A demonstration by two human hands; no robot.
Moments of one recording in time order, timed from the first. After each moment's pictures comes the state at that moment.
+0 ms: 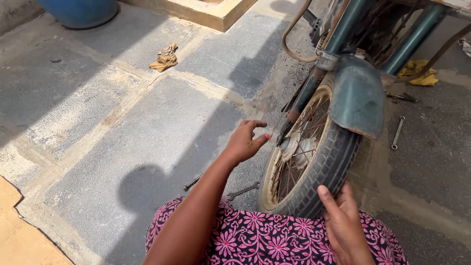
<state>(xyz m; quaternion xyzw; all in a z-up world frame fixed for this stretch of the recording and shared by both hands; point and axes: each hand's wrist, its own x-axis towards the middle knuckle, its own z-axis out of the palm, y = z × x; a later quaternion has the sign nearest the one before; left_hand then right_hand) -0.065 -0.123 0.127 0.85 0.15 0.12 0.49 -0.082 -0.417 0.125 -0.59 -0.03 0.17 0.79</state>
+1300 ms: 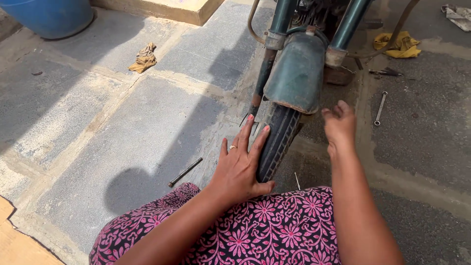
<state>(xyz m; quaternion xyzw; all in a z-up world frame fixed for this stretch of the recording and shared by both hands) -0.134 -0.255 0.199 0.97 0.01 0.11 0.20 0.144 -0.439 0.077 -0.77 -0.03 -0.01 0.64</state>
